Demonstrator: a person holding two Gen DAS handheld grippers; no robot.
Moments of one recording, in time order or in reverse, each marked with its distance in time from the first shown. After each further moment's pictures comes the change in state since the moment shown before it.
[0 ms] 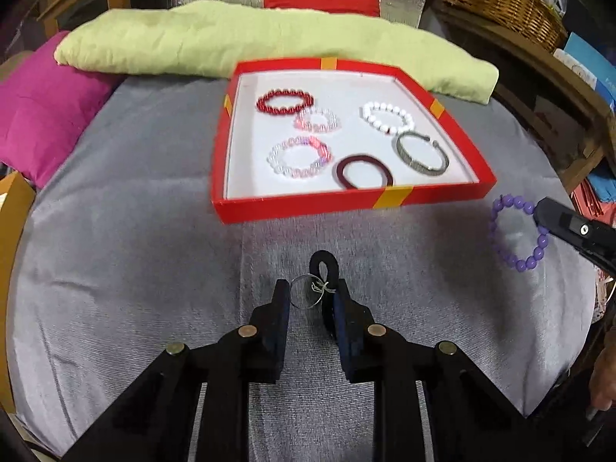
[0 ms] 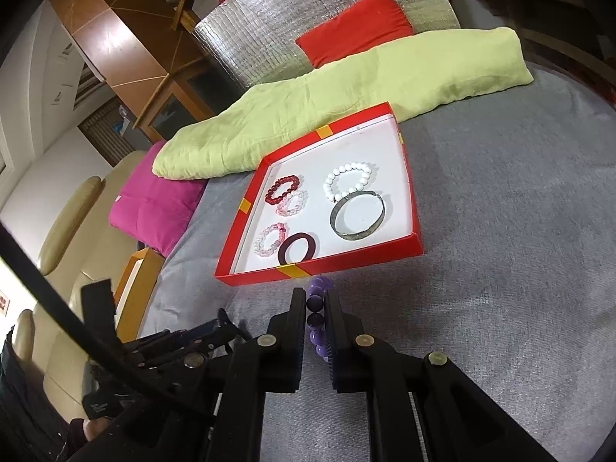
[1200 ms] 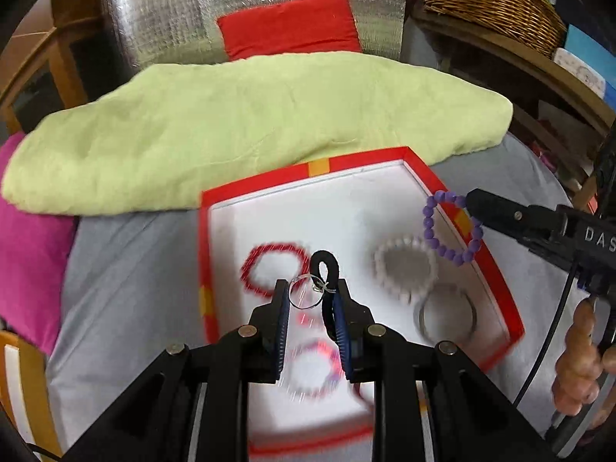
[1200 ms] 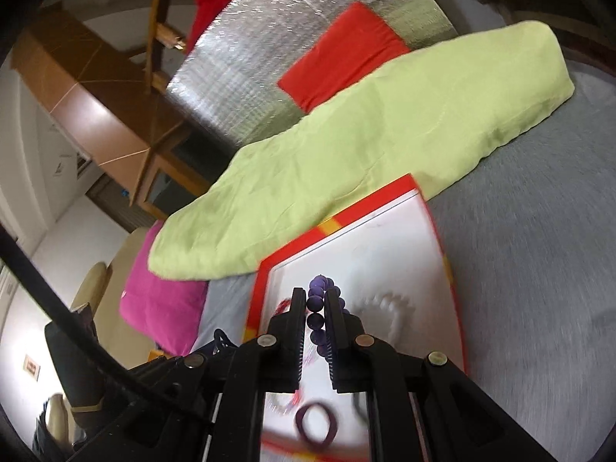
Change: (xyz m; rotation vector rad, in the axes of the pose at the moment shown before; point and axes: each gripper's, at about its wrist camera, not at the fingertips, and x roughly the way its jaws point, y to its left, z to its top) left arm 0.053 -0.014 0.172 0.168 -0.044 0.016; right arm 0.094 -0.028 0.134 0.189 -0.127 0.094
